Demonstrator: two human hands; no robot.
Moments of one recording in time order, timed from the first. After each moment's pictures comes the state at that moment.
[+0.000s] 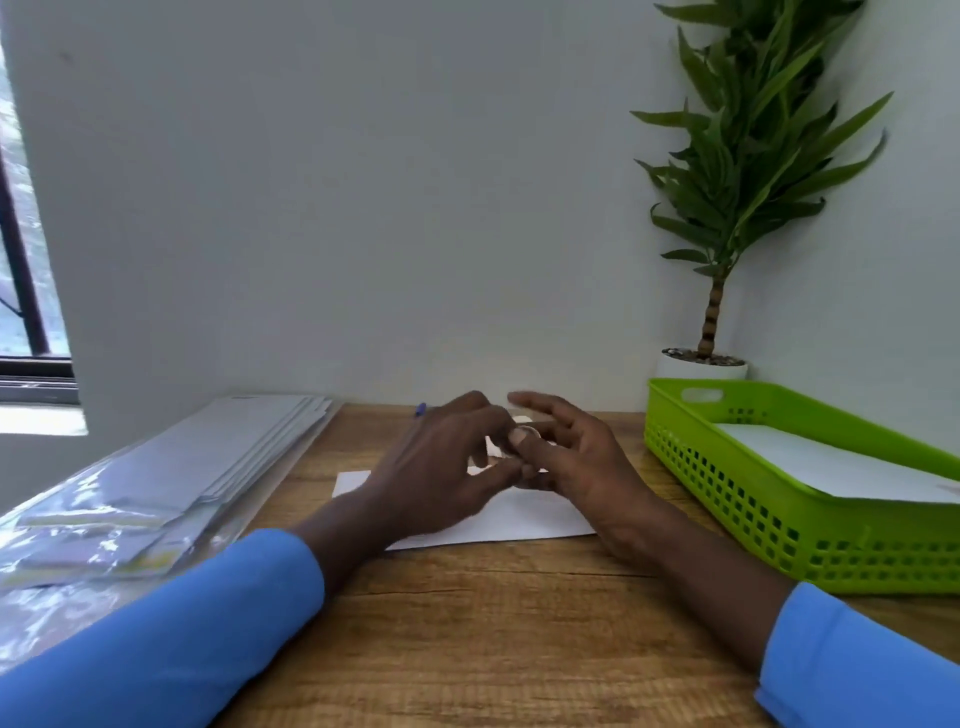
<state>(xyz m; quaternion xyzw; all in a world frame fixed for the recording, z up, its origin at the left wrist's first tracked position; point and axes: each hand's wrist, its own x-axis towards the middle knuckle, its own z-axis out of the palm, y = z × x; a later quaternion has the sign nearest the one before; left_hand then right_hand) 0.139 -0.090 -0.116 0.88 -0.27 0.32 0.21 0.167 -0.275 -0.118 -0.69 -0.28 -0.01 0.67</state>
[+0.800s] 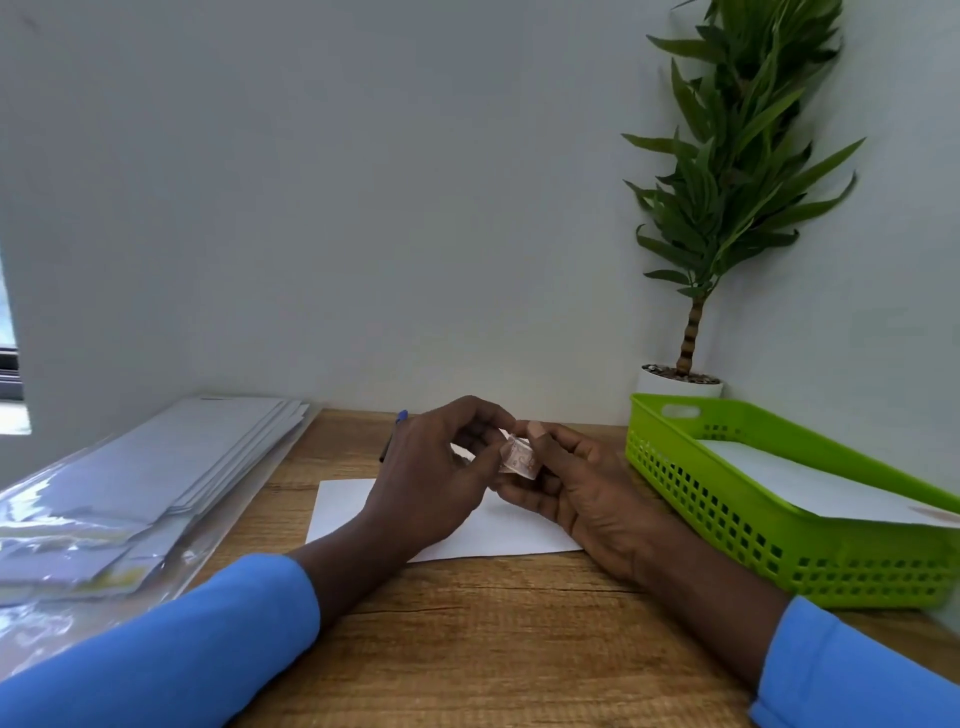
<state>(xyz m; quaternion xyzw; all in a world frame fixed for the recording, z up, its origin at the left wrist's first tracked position) 0.134 -0.103 -0.121 0.80 -0.18 0.35 0.45 0.166 -0.273 -0.117 -0.57 -0.18 0.08 0.80</state>
